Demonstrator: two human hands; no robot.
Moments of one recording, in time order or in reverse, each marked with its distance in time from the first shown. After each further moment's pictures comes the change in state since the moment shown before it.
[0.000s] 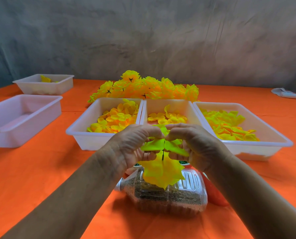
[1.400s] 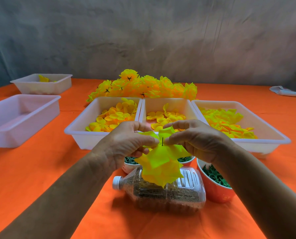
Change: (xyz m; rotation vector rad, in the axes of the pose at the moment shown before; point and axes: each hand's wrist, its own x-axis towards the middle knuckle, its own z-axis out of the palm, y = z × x) left_hand -0.022 0.006 0.004 0.266 0.185 0.109; right_hand 0.003 -0.008 -0.015 -0.159 -0.100 0.005
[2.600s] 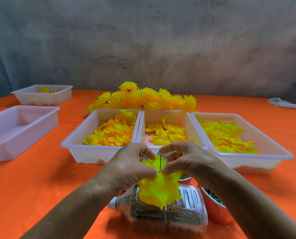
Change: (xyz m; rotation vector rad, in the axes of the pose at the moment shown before) left_hand -0.005 -0.009 0.011 0.297 0.020 0.084; right_hand 0.003 0.012 0.003 -0.334 0.026 0.006
